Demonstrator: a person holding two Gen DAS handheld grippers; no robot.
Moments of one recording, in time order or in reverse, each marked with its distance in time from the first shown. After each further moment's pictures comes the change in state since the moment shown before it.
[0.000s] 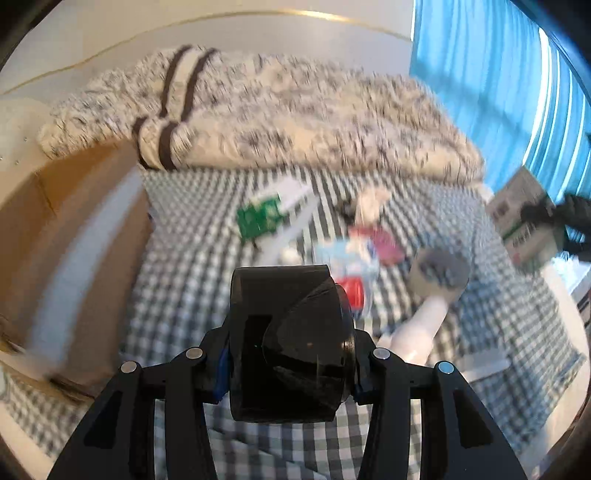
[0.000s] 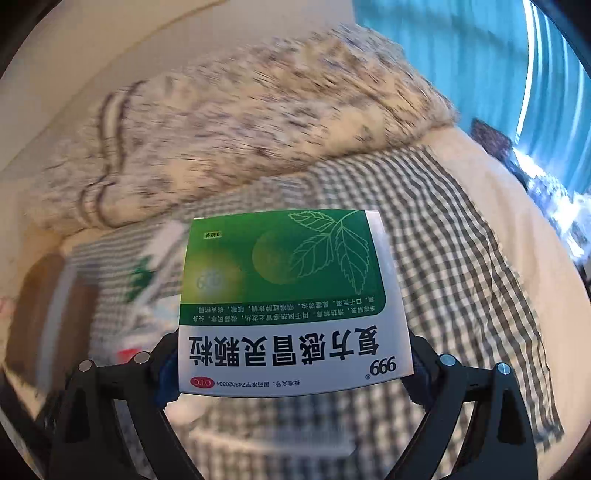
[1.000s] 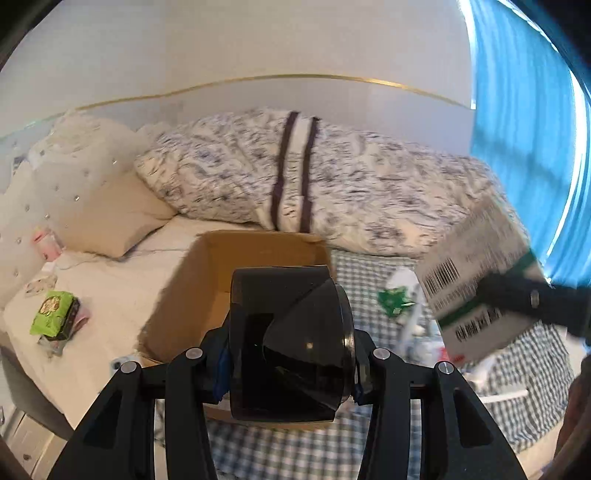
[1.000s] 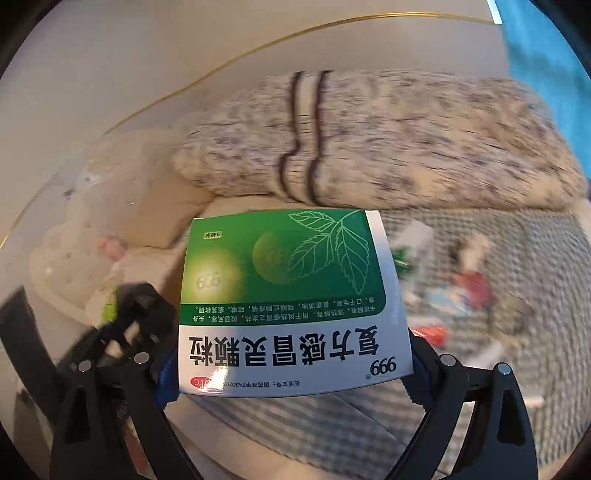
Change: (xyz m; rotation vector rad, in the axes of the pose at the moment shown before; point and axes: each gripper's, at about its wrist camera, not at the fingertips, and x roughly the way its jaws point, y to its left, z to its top) left arm -0.142 0.194 0.044 -0.109 -0.152 0.220; right arm -0.066 0.311 -0.030 -0.239 0.006 0.398
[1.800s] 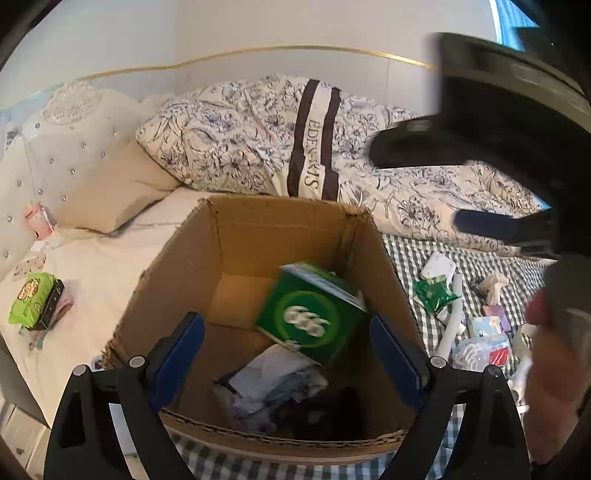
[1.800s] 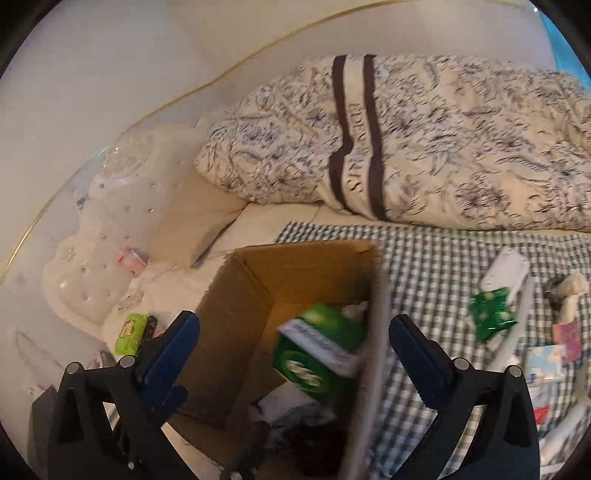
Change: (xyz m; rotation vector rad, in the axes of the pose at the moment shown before) left arm 0.084 0.014 -0.014 -0.017 0.080 0.006; right arm 0.109 0.020 0.049 0.014 -0.035 0.088
